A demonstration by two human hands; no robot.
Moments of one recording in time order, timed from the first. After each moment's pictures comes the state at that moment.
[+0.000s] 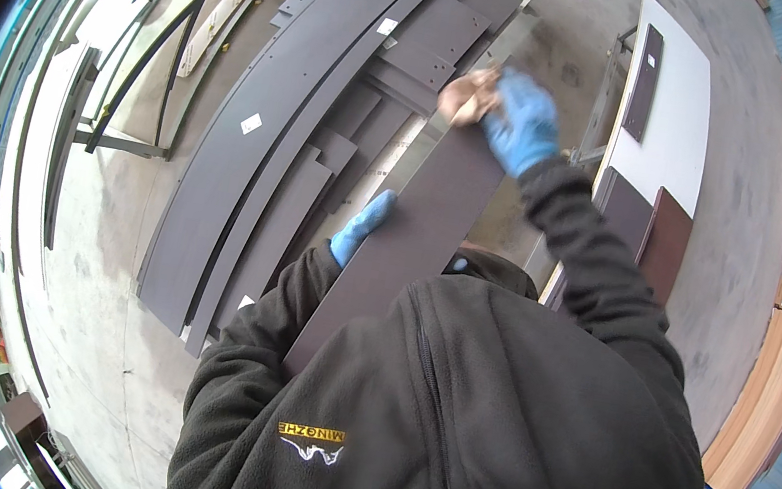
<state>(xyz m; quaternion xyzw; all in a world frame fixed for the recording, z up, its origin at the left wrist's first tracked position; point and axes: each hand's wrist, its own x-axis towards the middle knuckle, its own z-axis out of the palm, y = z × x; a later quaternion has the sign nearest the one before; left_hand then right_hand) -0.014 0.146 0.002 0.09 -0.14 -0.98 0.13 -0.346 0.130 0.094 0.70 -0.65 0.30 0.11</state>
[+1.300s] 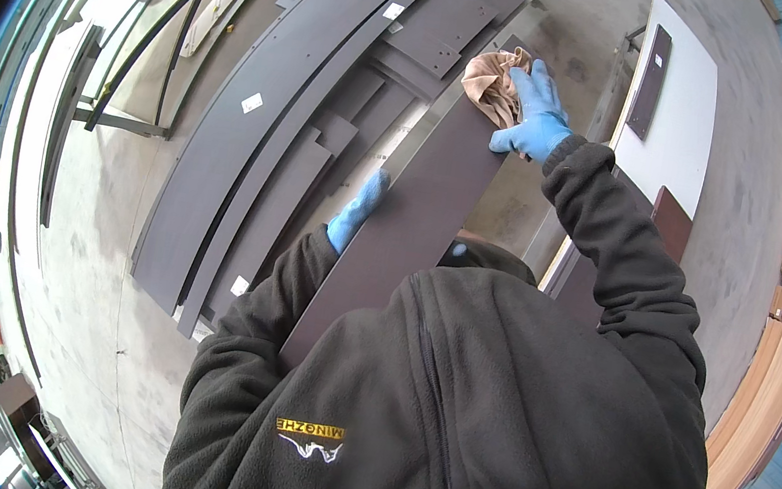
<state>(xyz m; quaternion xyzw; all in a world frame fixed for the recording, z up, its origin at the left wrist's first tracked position) -0.029 0.162 0.059 0.07 -0.20 -0.97 0.15 -0.355 0.146 0.118 0.60 -0.77 0.10 -0.18</state>
